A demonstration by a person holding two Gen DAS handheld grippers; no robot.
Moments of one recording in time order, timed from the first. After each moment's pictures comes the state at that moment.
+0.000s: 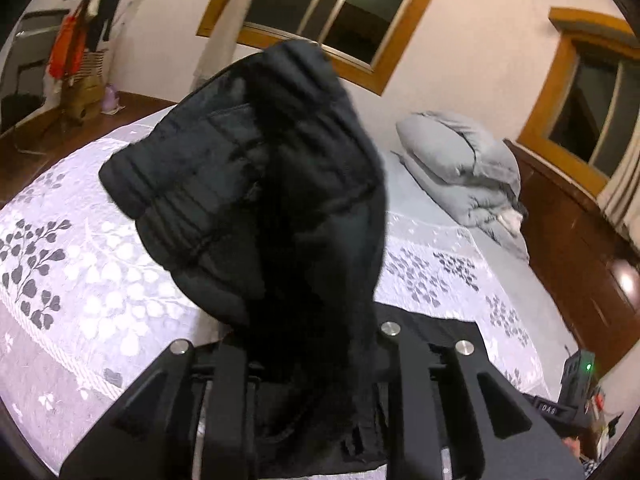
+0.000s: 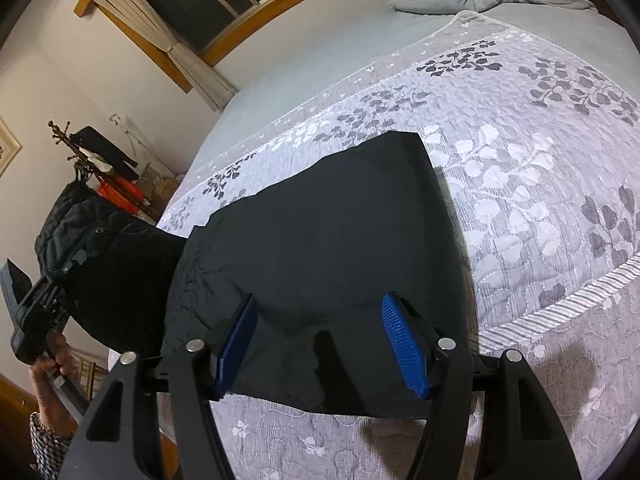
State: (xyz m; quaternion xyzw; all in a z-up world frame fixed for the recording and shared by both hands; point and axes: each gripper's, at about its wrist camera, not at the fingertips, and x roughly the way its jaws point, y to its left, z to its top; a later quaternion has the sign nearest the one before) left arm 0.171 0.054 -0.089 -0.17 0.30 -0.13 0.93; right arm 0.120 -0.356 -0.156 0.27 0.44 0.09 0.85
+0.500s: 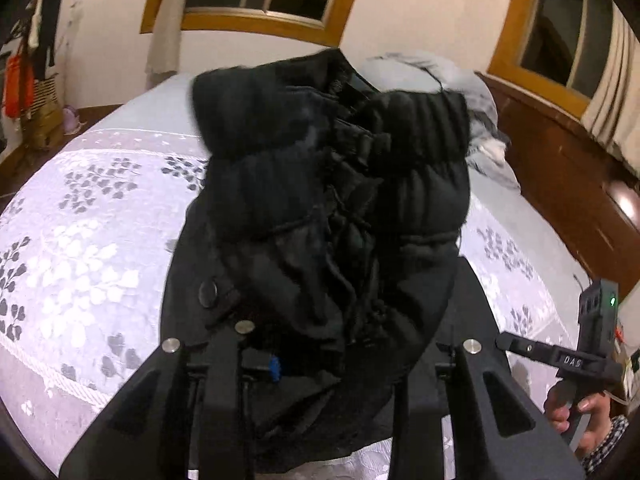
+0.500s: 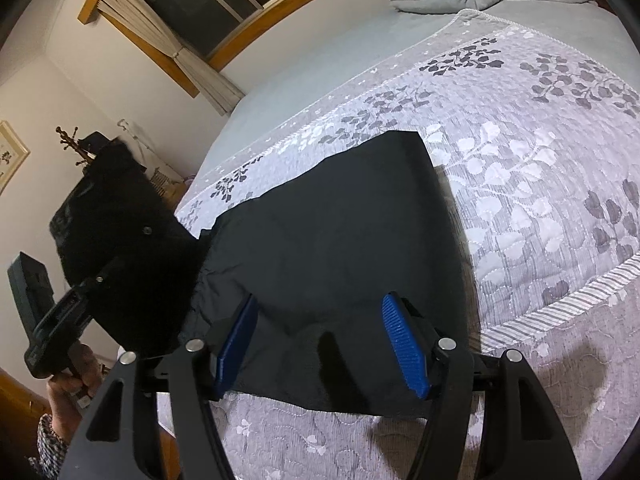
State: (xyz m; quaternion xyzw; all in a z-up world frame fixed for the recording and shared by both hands) left arm 0.170 -0.018 -0.118 -0.07 0.35 -0.19 0.91; right arm 0.117 -0.359 -0.159 0.28 0.43 0.11 0.85
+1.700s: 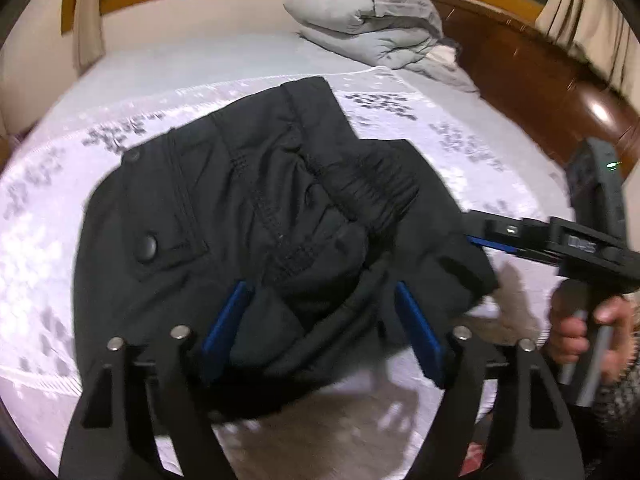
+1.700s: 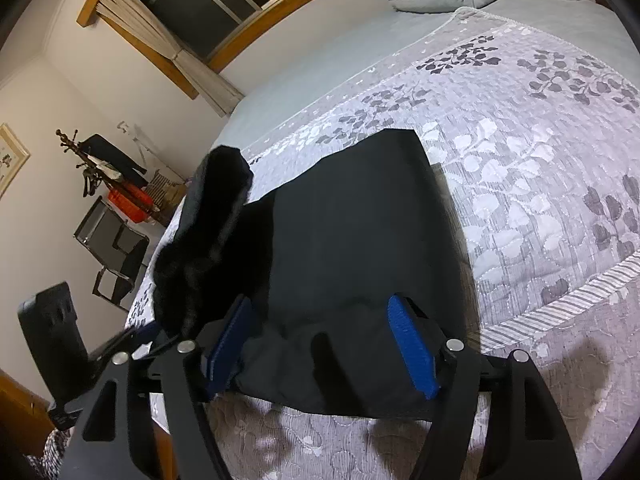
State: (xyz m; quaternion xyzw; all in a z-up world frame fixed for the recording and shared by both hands) left arm 0.145 -0.089 -0.162 0.01 0.43 -0.29 0.85; right arm 0.116 -0.363 -0.162 0.29 0.43 0.10 0.85
